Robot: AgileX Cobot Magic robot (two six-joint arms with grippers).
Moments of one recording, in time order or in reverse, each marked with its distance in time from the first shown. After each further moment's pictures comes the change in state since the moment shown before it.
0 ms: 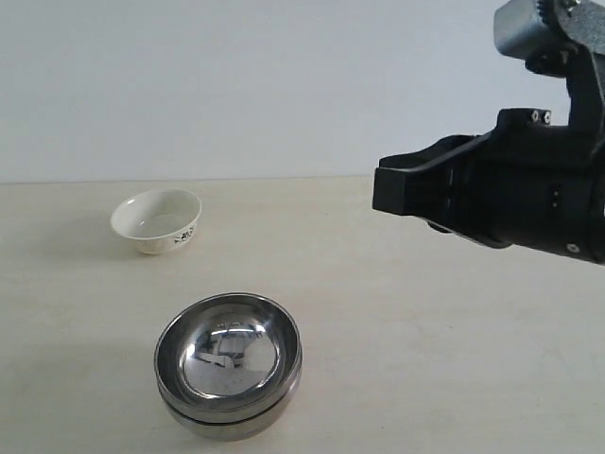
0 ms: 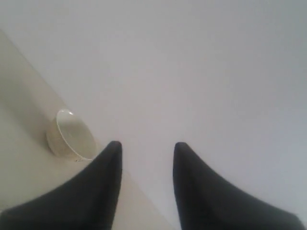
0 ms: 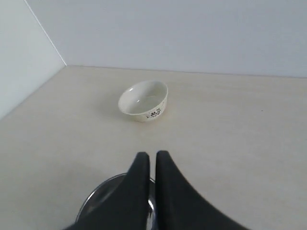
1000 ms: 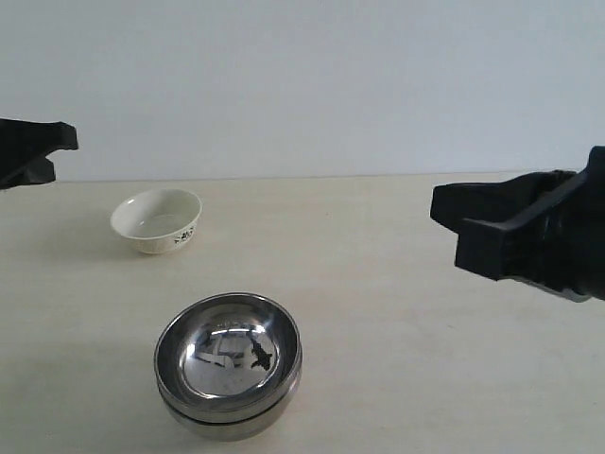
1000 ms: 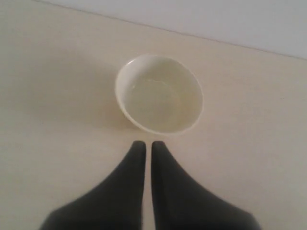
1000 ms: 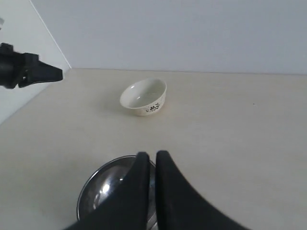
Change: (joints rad) left arm 0.000 1.490 -0.990 0.607 0.301 0.136; right arm 0.000 -0.196 0.134 0.003 0.034 -0.006
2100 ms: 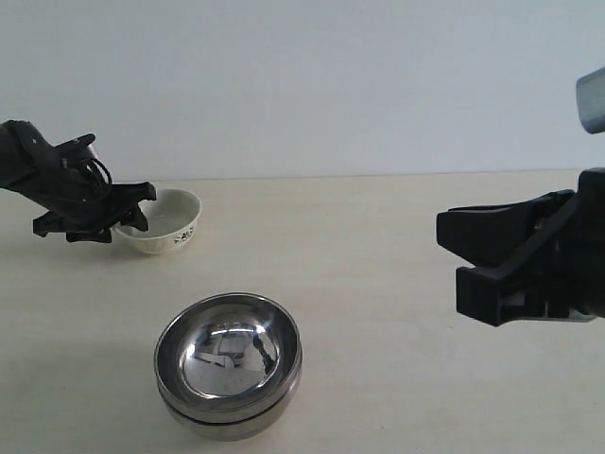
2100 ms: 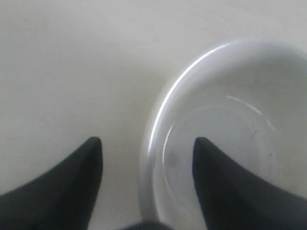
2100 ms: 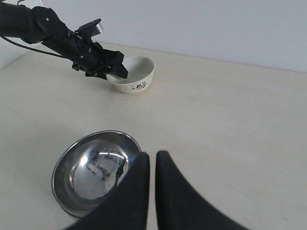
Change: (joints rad) left arm 0.048 0.817 -0.663 -0.107 0.168 0.043; right arm 0.000 0.000 0.000 0.000 0.080 -0.131
